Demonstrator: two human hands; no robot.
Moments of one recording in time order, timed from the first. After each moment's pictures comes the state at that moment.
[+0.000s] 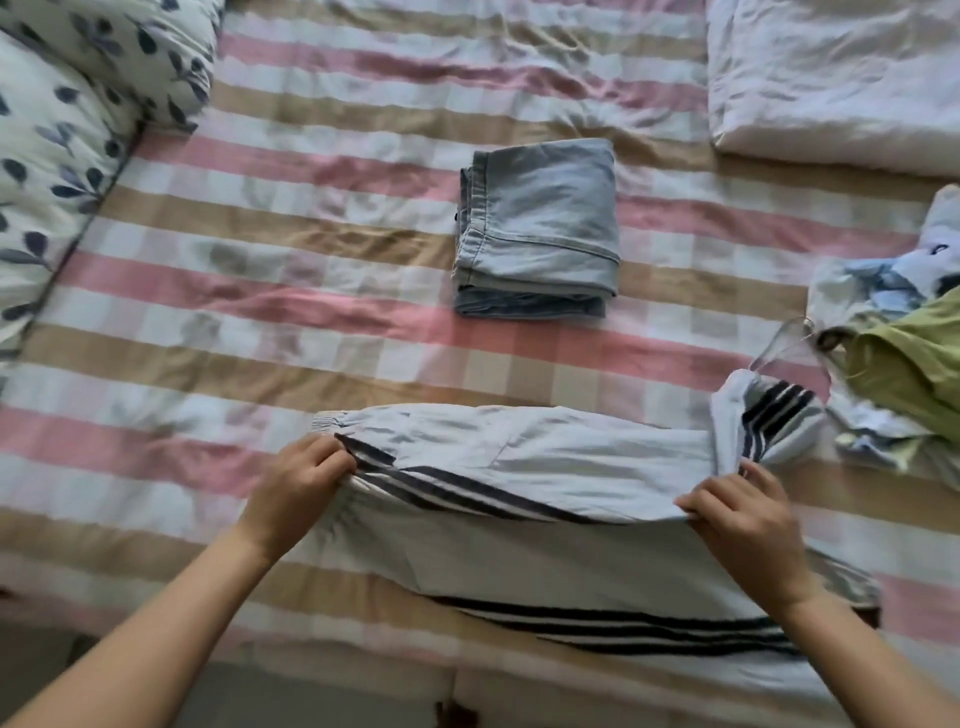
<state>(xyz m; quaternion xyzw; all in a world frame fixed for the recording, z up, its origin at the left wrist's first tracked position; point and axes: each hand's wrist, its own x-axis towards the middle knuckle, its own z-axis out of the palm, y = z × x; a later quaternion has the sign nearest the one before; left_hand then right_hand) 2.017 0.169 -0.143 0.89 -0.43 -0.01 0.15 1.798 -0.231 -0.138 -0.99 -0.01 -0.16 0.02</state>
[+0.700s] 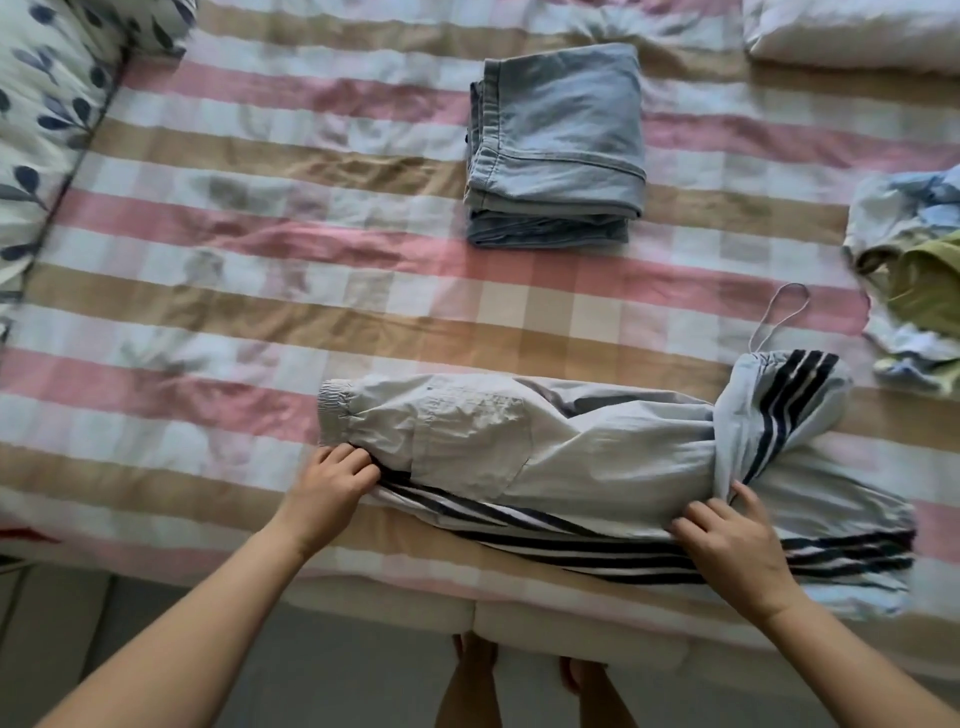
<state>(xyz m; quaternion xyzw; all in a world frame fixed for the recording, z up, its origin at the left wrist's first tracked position) 1.952 0.203 -0.192 0.88 -0.46 -0.10 -0.03 1.716 -0.181 -0.201 -1.00 -0.05 -0.01 -0.04</state>
